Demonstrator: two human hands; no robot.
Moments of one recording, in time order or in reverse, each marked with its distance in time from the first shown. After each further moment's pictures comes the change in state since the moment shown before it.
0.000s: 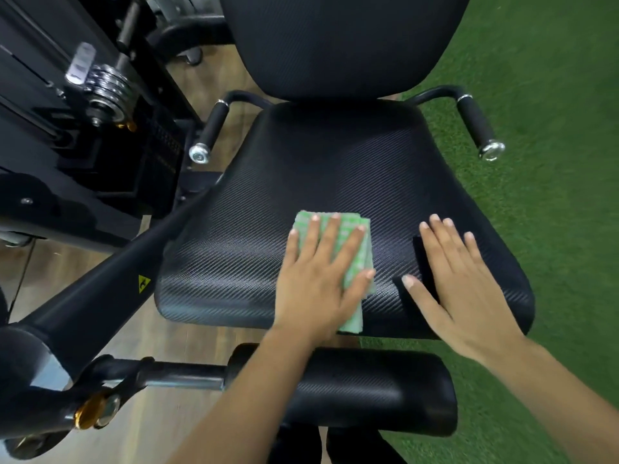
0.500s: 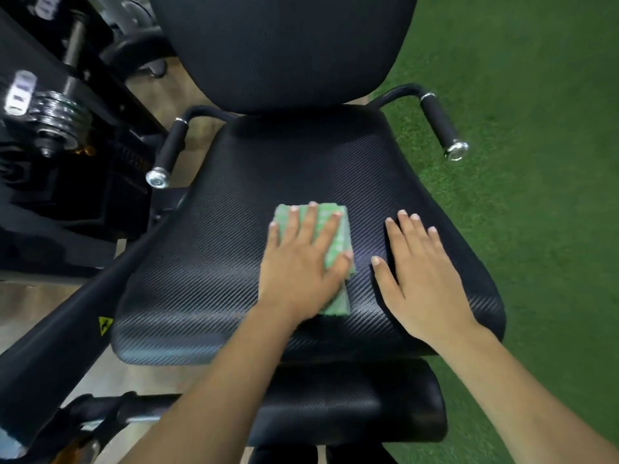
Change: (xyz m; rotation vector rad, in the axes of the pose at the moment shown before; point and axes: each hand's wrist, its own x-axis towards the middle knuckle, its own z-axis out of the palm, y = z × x) left_hand 0.062 0.004 -0.002 0.021 -0.208 -0.031; right_hand 0.037 0.008 0.011 -0.027 0.063 0.186
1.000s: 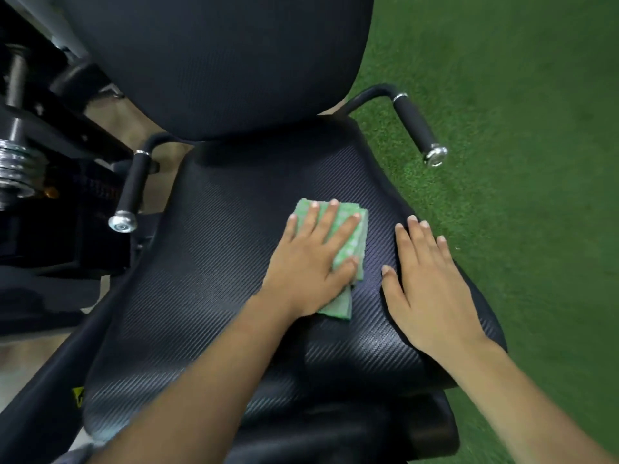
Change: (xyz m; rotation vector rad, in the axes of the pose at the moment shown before) left_hand 0.073 0.009 0.001 -0.015 -0.086 0.317; right_hand 0.020 0.022 0.001 0.023 0.001 0.158
